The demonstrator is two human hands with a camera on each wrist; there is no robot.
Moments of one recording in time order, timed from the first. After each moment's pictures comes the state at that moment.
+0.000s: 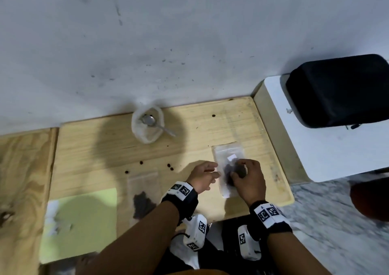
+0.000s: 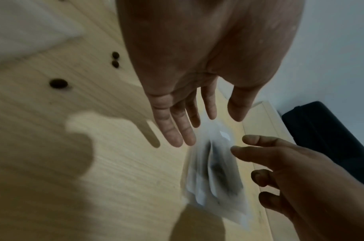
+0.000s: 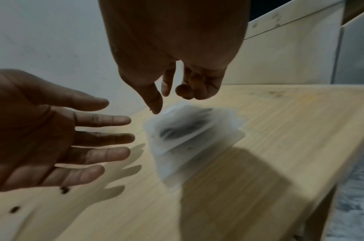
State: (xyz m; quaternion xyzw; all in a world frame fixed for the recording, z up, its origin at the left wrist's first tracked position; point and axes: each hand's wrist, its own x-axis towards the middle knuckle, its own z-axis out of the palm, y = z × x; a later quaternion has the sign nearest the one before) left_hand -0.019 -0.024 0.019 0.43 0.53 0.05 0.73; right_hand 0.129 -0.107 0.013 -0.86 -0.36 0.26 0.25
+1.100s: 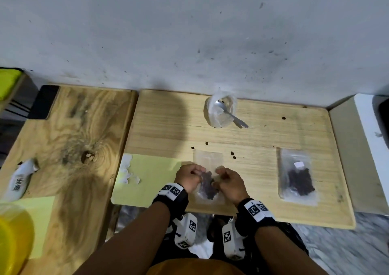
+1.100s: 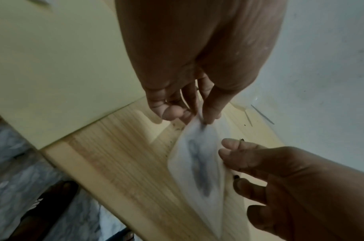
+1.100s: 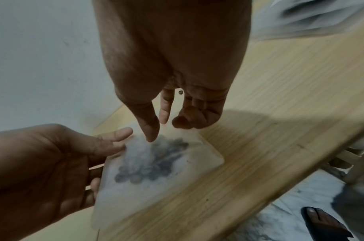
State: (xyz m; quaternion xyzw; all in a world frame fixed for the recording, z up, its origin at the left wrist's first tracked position) left_hand -0.250 -0.033 -0.011 0.42 0.66 0.17 0.60; right_hand -0.084 -0.065 -0.030 -0.74 -0.38 0.52 0.20
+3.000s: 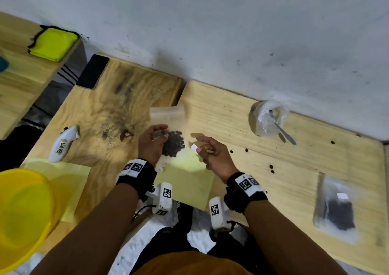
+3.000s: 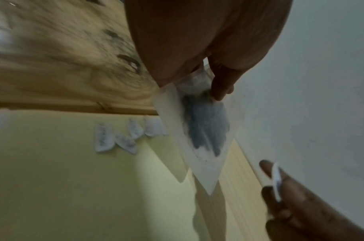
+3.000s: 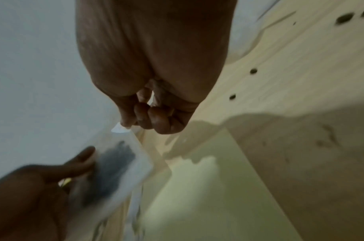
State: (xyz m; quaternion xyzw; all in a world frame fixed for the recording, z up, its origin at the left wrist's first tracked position) left_hand -0.446 0.012 0.022 0.26 0.70 0.48 0.47; right_hand -0.244 0.020 0.019 -0.57 -0.47 0.62 0.26
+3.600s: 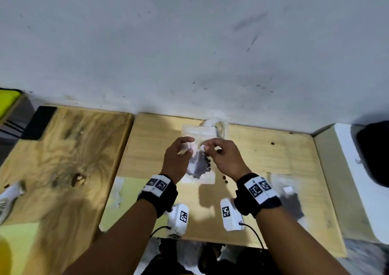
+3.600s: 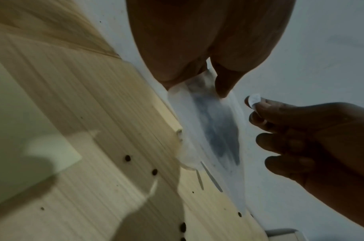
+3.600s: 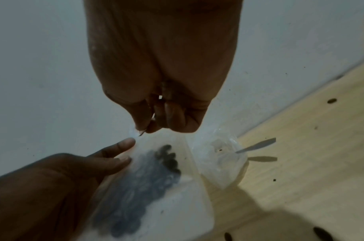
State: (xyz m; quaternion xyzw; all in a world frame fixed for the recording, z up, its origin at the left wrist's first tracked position) left_hand -0.255 0.054 0.070 0.48 0.59 0.43 0.50; right_hand -0.093 0.054 0.104 -0.62 -0.55 0.45 0.33
